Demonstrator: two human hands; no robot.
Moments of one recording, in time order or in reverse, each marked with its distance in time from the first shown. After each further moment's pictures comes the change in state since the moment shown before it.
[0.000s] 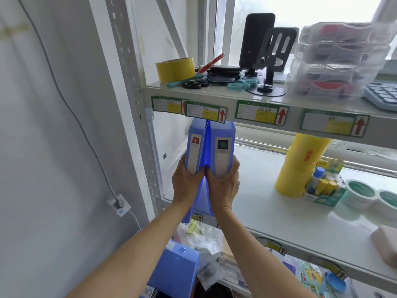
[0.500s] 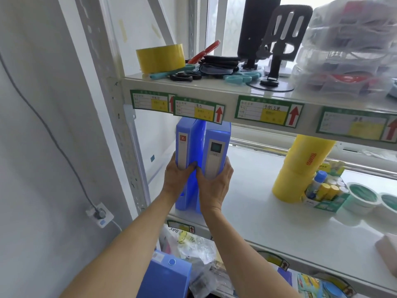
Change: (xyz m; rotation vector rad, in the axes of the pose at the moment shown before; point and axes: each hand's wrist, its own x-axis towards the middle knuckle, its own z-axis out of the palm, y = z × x) left_hand 0.079 -0.051 0.026 -0.145 -0.163 -0.036; right_hand 0.033 0.042 0.046 0.065 0.030 0.098
